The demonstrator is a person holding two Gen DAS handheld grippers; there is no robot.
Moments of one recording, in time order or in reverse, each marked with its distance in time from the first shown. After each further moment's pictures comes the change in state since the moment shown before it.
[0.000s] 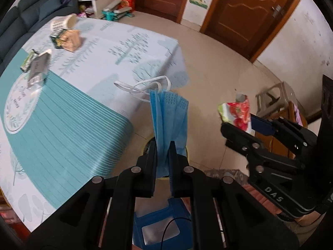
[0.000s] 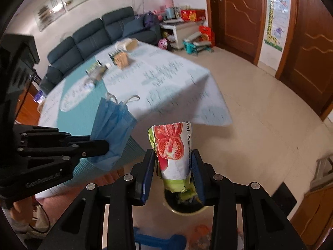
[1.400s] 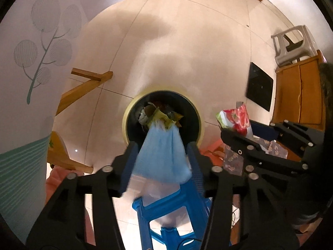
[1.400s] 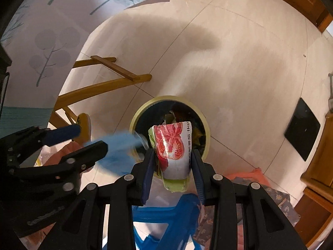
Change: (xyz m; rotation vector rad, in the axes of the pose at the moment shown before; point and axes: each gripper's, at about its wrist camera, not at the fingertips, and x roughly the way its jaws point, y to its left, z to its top) left arm 0.314 -0.024 -0.024 0.130 0.375 0.052; right arm 0.276 -0.135 -0.118 0.352 0.461 -0.011
